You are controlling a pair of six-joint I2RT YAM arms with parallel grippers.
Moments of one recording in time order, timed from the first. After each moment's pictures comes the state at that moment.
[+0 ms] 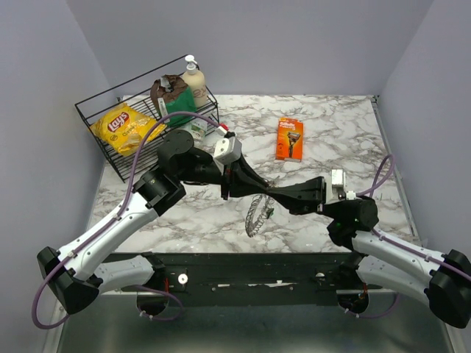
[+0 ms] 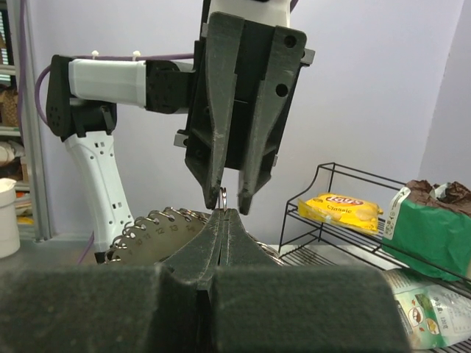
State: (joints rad) left arm -0.76 1.09 1.12 -0.01 0.93 -0.13; right arm 0.75 0.92 0.38 1.28 -0.61 0.31
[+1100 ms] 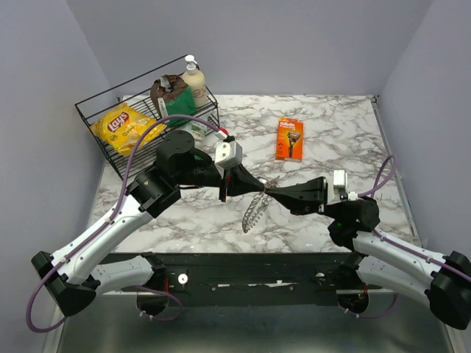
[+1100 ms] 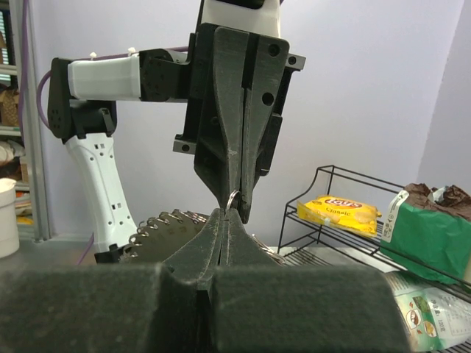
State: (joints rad) left arm -0.78 1.06 1.17 -0.20 0.82 0.00; right arm 0.75 0.91 0.38 1.28 -0.62 0.32
